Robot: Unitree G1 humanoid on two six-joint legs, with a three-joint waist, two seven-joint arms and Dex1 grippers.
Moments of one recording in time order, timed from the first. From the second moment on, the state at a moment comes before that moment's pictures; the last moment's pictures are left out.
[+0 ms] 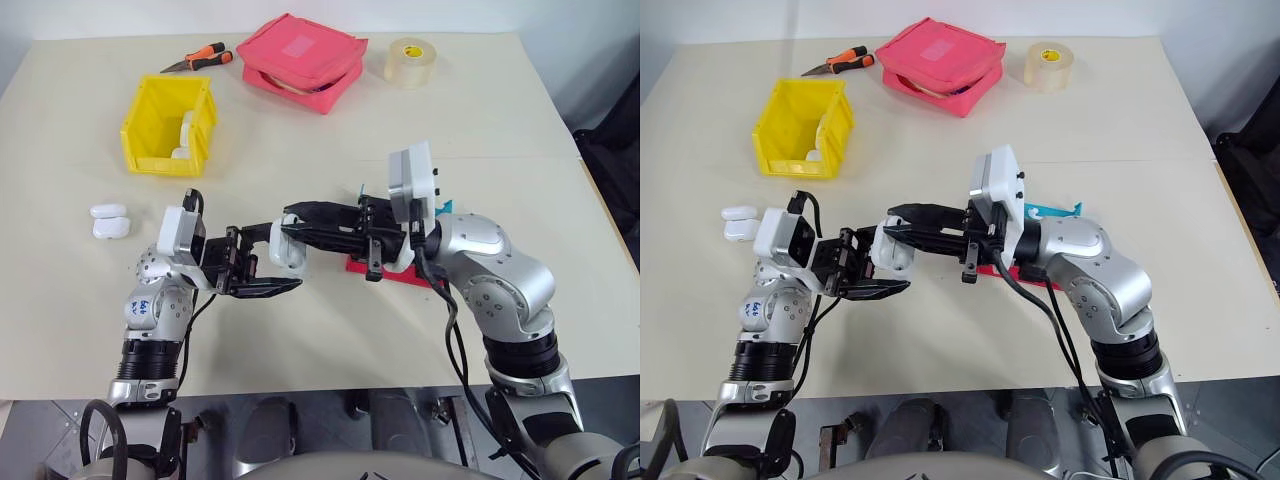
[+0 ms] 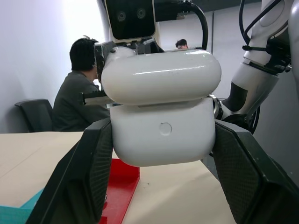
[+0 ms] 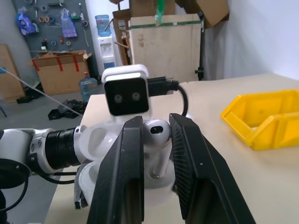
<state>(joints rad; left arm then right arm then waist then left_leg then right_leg) -0.41 0.36 0.09 0.09 -0.71 0.07 -1.47 -0.56 -0.33 0.15 -0.39 0.66 0.57 0.88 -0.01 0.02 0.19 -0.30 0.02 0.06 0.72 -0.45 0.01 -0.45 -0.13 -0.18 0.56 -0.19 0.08</state>
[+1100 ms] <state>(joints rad) -0.42 0.29 0.11 0.16 -0.70 0.02 -1.49 -0.46 -0.36 0.19 -0.37 0.64 0.44 0.88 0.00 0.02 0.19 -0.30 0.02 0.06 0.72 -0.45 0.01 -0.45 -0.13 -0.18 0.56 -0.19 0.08</state>
